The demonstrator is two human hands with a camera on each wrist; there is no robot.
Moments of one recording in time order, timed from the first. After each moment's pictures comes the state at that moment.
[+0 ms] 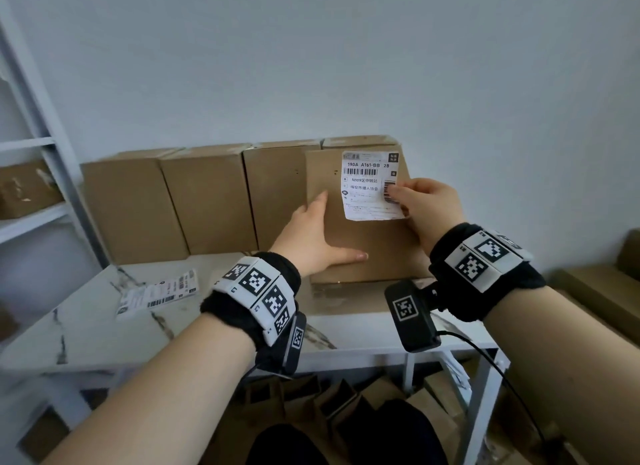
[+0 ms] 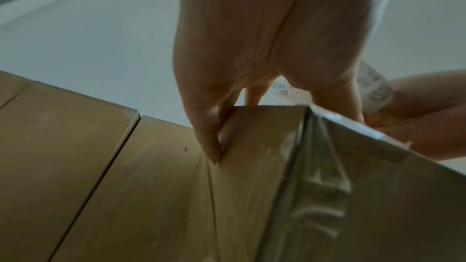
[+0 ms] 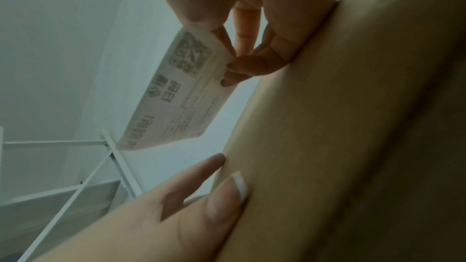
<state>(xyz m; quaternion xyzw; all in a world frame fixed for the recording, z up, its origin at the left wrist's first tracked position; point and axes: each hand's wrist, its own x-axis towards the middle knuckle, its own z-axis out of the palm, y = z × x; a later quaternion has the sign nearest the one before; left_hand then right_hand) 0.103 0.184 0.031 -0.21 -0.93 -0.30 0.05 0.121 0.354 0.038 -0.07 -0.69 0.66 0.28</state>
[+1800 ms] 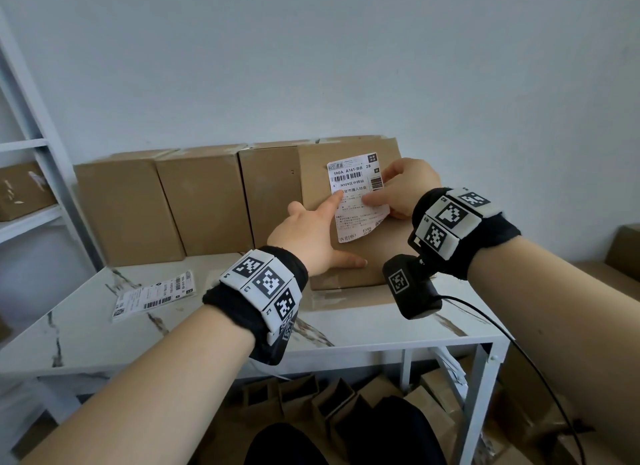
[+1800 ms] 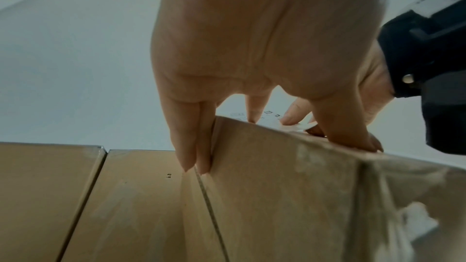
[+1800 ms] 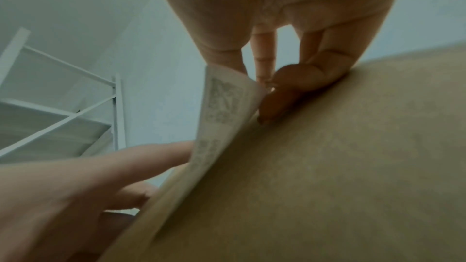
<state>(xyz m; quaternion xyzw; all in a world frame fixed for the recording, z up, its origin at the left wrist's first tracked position) 0.111 0.187 0.037 -0.20 -0.96 -0.15 0.06 0.115 0.345 0.073 -0.12 -0.87 0.42 0.21</state>
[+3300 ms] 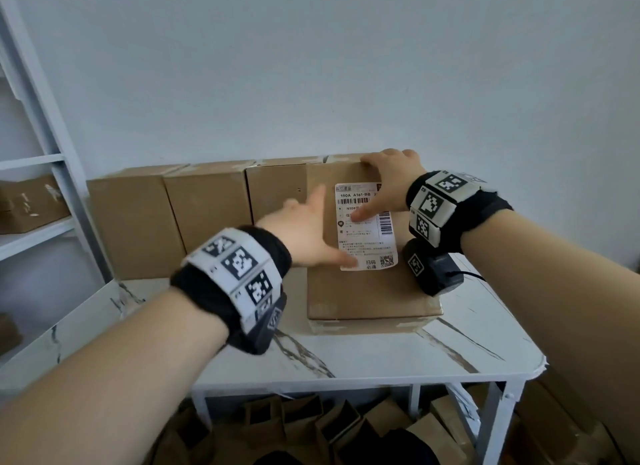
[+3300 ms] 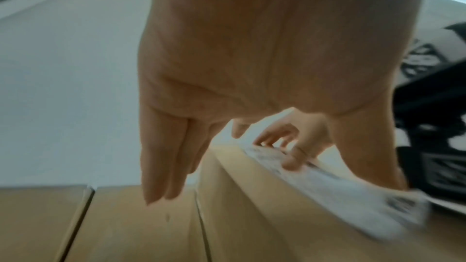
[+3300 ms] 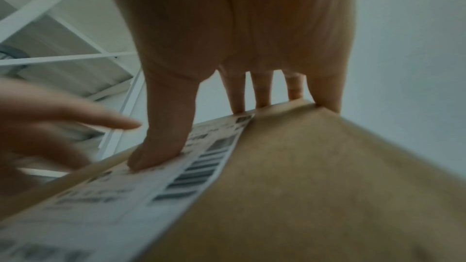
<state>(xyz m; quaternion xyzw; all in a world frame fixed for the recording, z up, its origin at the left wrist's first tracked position) 0.101 0.184 0.083 -0.19 -0.98 -0.09 0.04 0.085 0.349 0.113 -0.01 -0.98 0.09 0.17</state>
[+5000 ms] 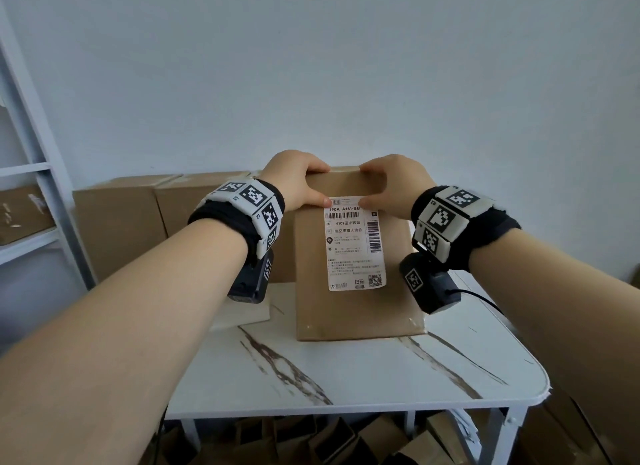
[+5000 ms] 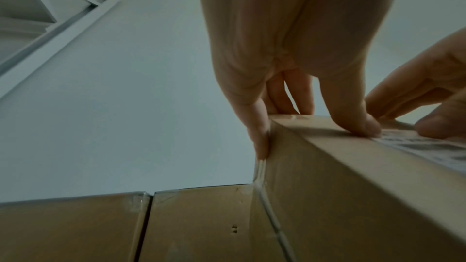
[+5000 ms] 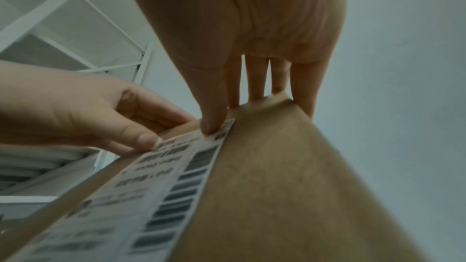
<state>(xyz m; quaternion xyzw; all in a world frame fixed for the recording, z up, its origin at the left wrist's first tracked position) 0.022 0.184 0.132 -0.28 -0.92 -0.19 0.18 0.072 0.358 0.119 0.01 -0.96 0.17 0.24</state>
